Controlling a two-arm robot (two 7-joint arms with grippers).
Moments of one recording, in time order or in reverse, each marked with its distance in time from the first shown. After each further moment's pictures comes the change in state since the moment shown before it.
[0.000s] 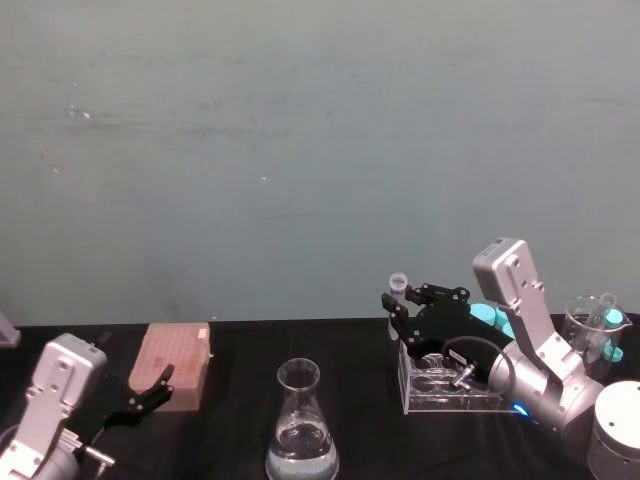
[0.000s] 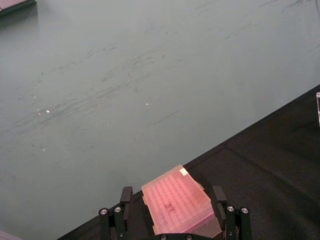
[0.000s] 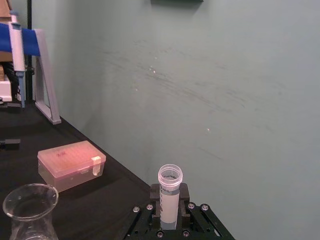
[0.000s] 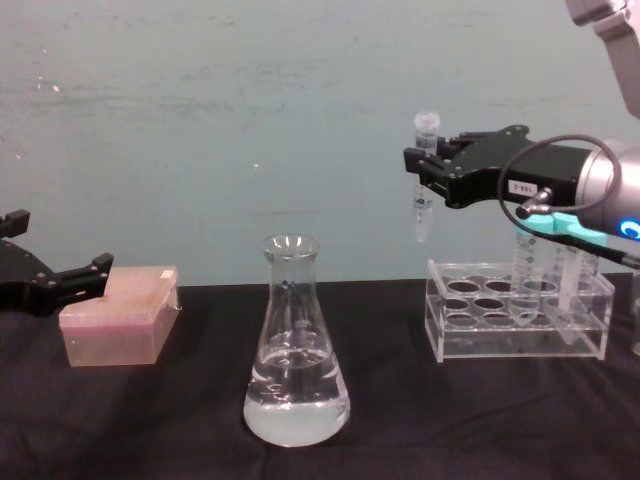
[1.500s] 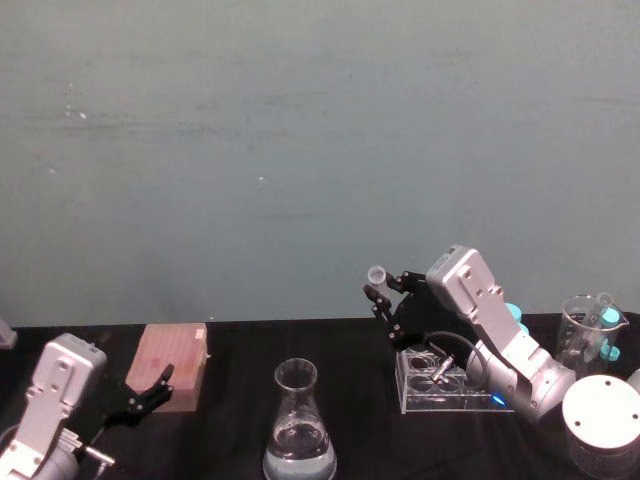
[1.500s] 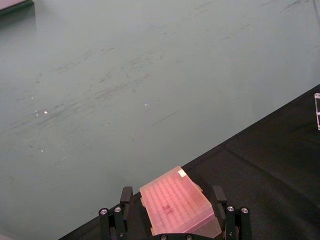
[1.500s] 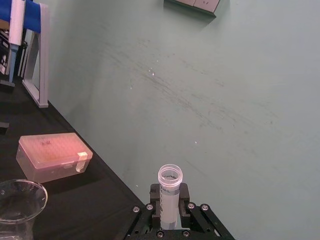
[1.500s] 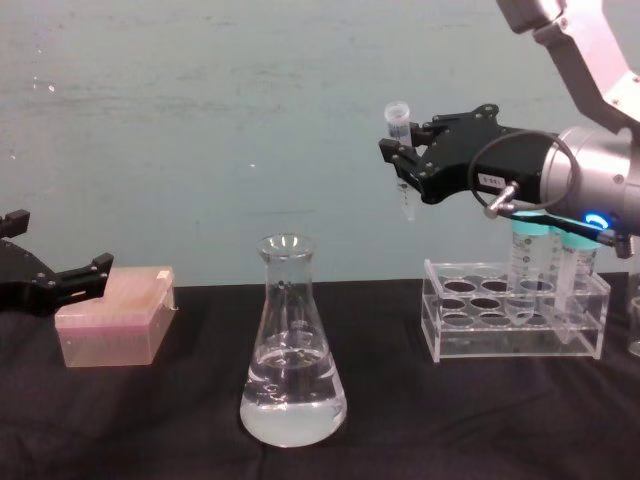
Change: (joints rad) left arm 0.000 0.000 0.000 0.000 0.000 0.000 0.000; right arm 0.039 -0.024 -0.045 0.024 -0.190 -0.065 -0.068
